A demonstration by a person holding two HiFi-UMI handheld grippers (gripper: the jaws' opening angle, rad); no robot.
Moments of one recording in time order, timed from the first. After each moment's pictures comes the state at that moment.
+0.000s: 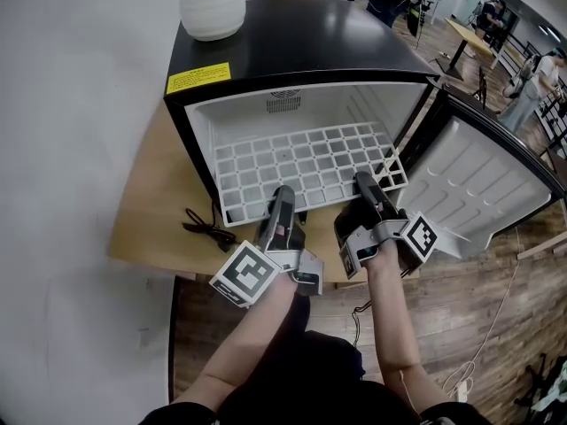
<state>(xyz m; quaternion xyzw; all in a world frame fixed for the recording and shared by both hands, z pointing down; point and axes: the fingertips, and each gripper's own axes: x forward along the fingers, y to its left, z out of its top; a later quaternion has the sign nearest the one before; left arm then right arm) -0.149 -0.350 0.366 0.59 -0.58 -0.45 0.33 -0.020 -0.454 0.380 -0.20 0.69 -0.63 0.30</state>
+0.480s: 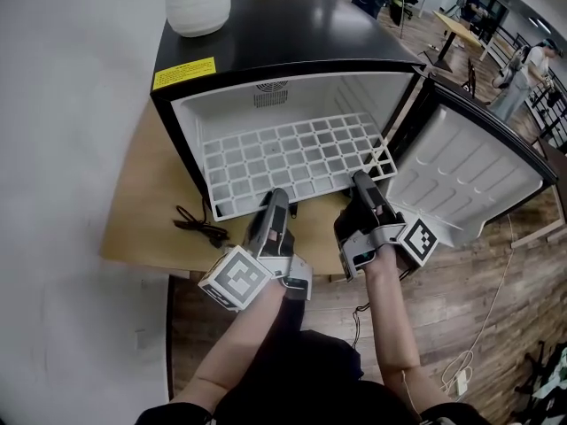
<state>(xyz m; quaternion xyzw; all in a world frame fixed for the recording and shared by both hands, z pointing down) -0.133 -0.337 0.365 0.63 -0.57 -0.42 0.32 0.001 -0.438 0.375 -0.21 0.72 -0.59 0.29</state>
